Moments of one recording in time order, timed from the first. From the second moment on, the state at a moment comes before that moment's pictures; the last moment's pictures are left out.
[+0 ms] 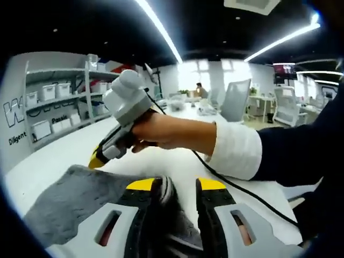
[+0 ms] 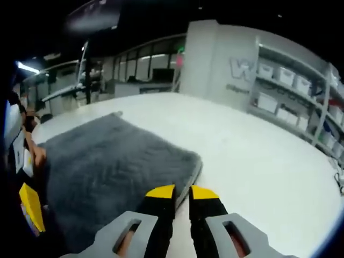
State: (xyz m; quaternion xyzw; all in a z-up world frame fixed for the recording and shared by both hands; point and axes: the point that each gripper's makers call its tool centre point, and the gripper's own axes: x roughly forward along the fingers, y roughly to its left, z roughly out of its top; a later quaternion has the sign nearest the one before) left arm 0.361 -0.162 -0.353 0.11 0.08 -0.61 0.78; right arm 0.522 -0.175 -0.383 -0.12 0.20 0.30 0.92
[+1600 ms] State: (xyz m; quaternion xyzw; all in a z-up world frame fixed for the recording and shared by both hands) left arm 0.316 -0.174 -0.397 0.19 0.11 -0.66 0.71; right arm 0.549 -0.183 -0.408 -0.13 0.25 0.32 0.90
